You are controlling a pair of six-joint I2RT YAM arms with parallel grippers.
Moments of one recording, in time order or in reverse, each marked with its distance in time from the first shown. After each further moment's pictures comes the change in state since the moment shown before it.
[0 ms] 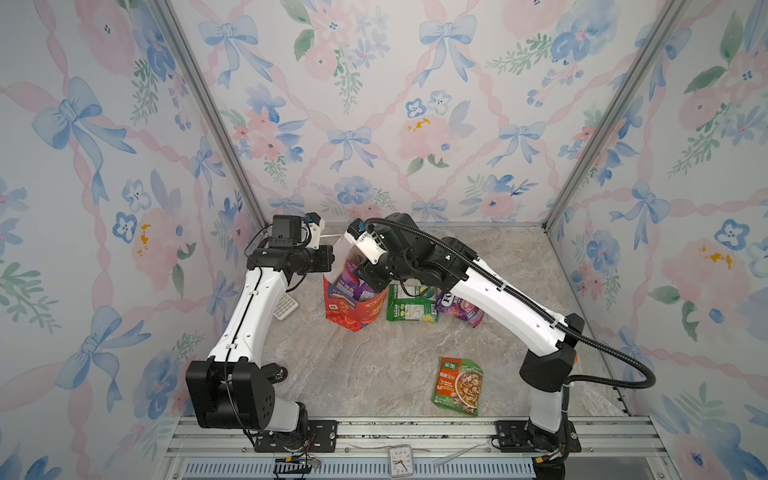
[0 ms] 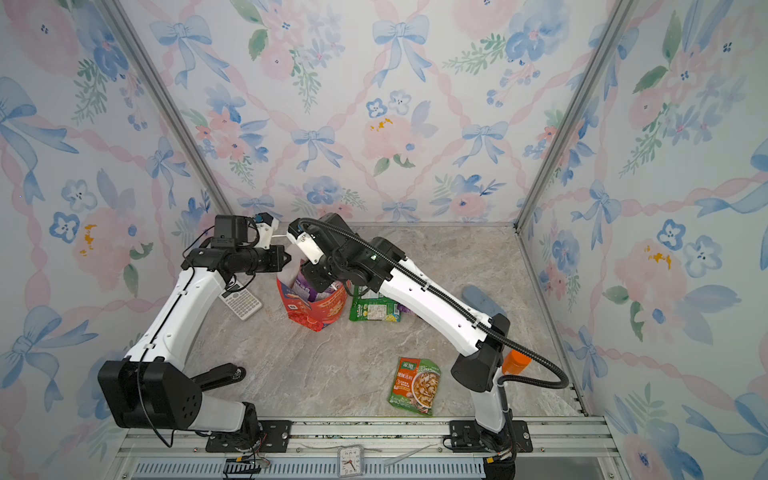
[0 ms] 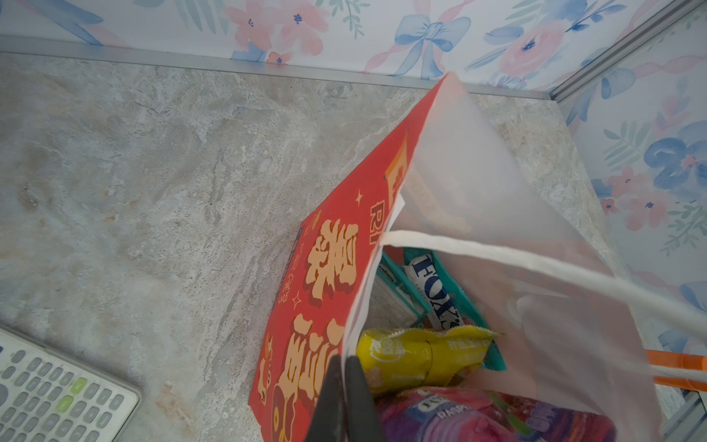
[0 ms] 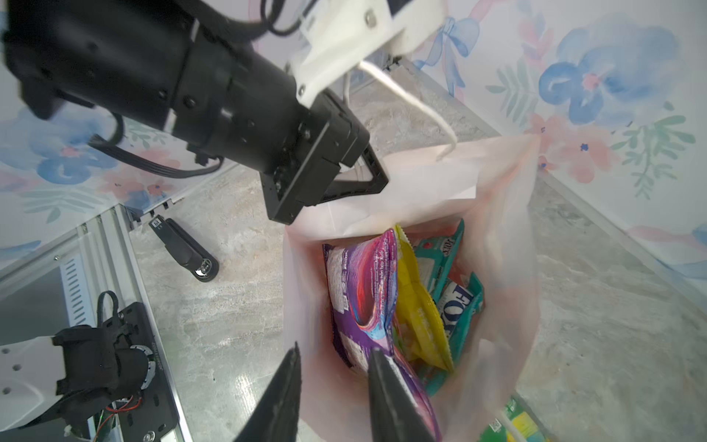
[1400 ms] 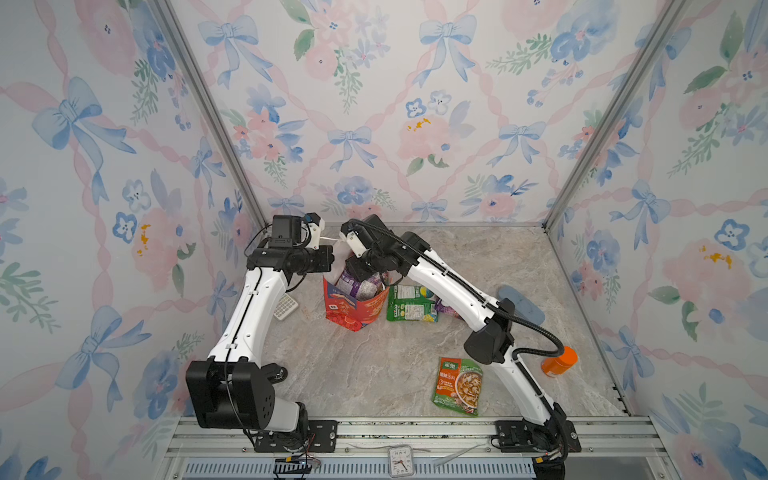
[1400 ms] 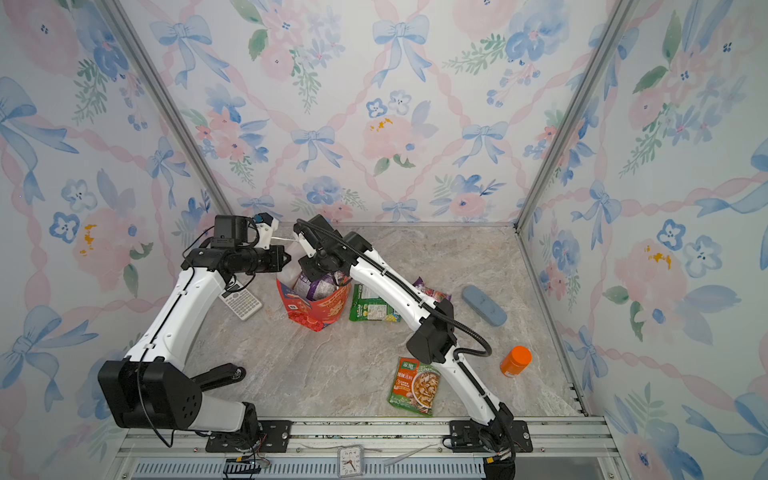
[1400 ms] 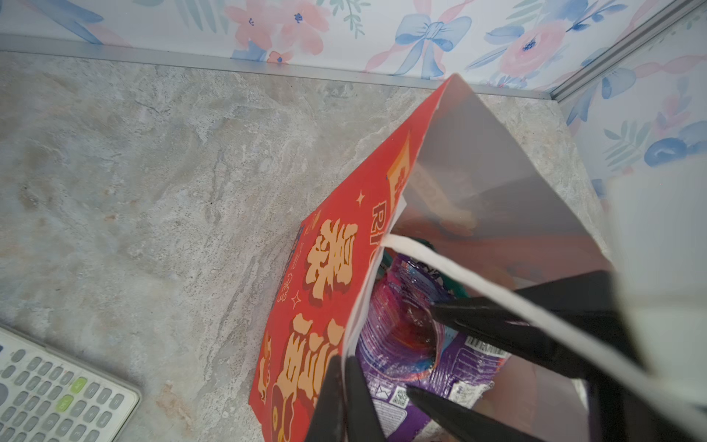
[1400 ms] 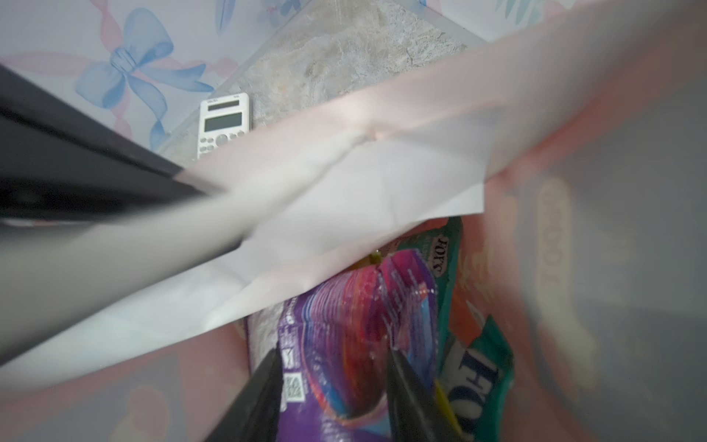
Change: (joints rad) left arm 0.001 0.000 -0.001 0.000 0.000 0.000; right arm -0.093 0.396 0.380 -0.096 -0.013 0.103
